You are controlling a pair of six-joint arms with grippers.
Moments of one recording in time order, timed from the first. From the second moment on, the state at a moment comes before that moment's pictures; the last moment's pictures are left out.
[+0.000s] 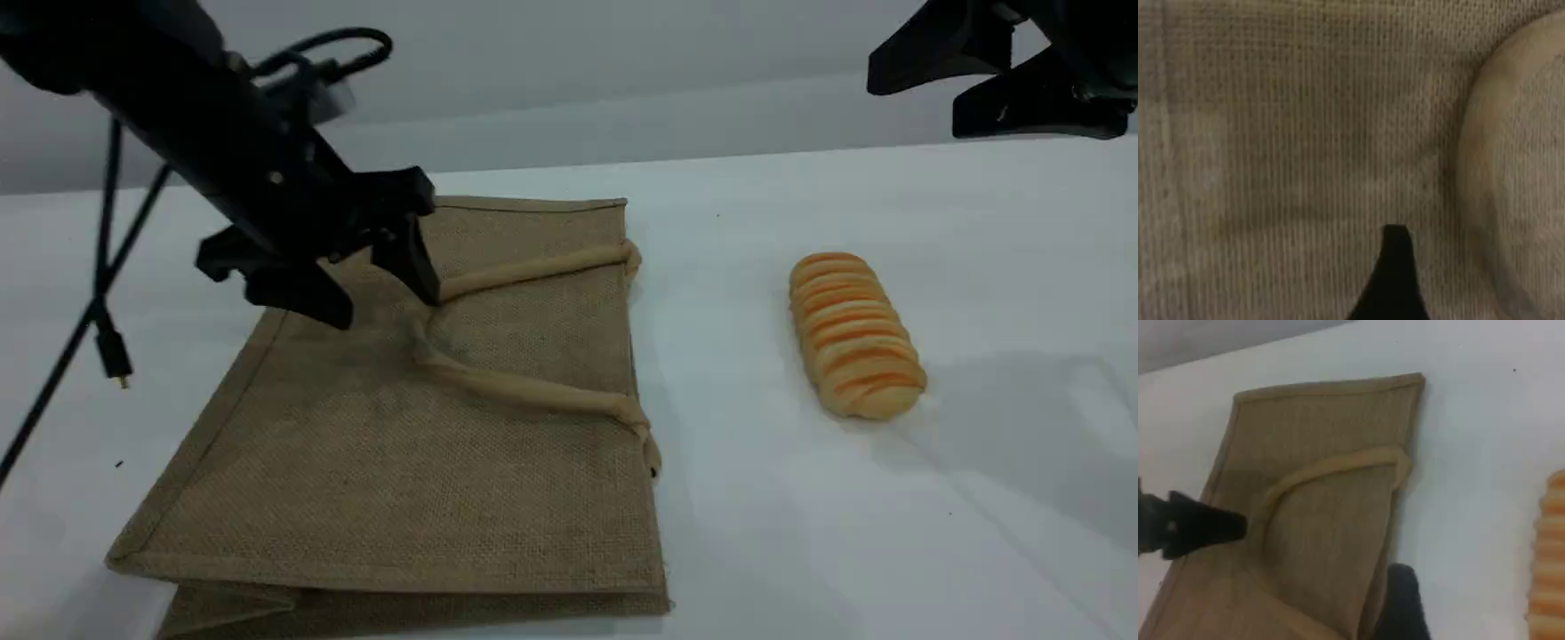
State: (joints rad) left arm -0.26 2.13 -1.28 -0.50 0.45 0.16; right arm 0.01 1.63 -0.78 1.63 0.50 -1.32
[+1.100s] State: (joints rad) left arm -0.29 2.24 -1.35 -0.51 0.43 0.01; right arm 0.01 1.63 -0.78 1.64 0.50 -1.38
